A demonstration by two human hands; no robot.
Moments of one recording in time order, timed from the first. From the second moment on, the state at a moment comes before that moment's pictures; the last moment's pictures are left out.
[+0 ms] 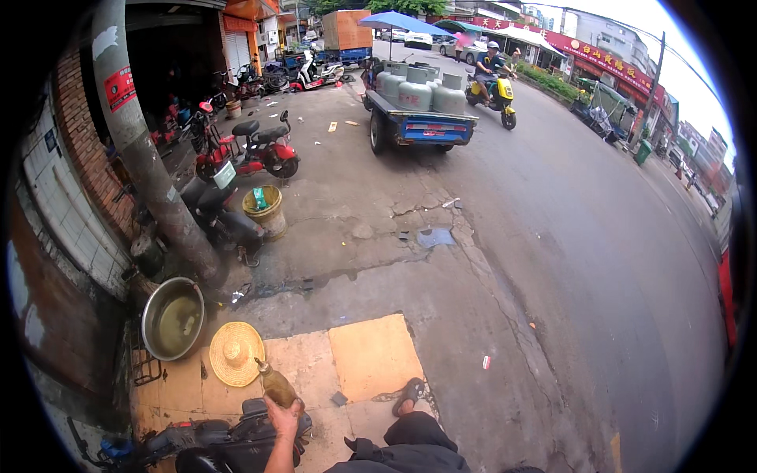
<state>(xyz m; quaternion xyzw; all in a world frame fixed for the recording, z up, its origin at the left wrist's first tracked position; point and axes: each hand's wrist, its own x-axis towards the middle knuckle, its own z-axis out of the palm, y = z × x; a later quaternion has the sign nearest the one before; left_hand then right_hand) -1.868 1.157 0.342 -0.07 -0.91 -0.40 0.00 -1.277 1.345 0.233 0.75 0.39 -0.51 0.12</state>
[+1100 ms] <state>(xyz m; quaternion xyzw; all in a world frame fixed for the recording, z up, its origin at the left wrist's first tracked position) -2.662 1.811 0.354 0.04 -0.86 -0.52 0.01 -2.155 2.128 0.215 0.63 0.54 -0.46 0.31</state>
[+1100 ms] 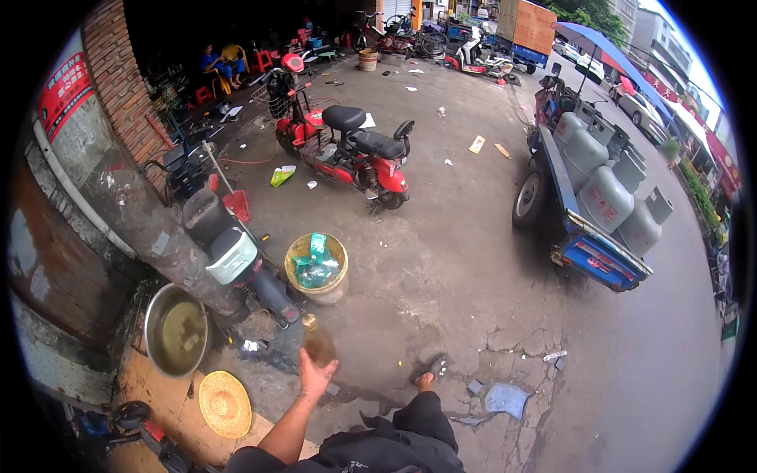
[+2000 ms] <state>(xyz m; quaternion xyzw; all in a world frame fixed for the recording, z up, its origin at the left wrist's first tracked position) -3.403 2.396 0.437 -0.16 -0.77 -0.62 -0.09 -3.020 2.667 0.249 0.63 0.67 -0.36 0.14</state>
